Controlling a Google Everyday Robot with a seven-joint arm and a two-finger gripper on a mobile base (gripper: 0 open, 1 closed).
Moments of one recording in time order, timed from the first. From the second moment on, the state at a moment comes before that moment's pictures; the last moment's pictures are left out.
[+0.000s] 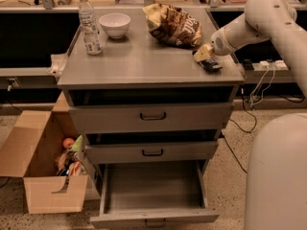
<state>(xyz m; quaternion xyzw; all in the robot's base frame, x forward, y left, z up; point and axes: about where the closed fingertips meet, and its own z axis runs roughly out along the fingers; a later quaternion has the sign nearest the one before) 0.775 -0.200 0.833 -0.28 0.89 0.15 0.33</state>
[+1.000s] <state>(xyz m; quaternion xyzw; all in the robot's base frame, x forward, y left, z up) 0.703 -0.157 0.979 -0.43 0.71 0.27 0.48</state>
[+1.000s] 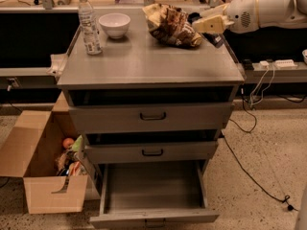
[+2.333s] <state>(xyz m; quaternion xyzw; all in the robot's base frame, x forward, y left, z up) 0.570 -0.116 0.959 -0.61 0.59 0.30 0.43</state>
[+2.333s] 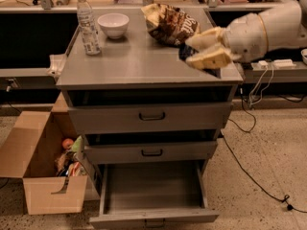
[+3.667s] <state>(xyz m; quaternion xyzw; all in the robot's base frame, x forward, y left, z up) 0.519 -0.137 0.844 -0.62 0.63 0.25 0.39</state>
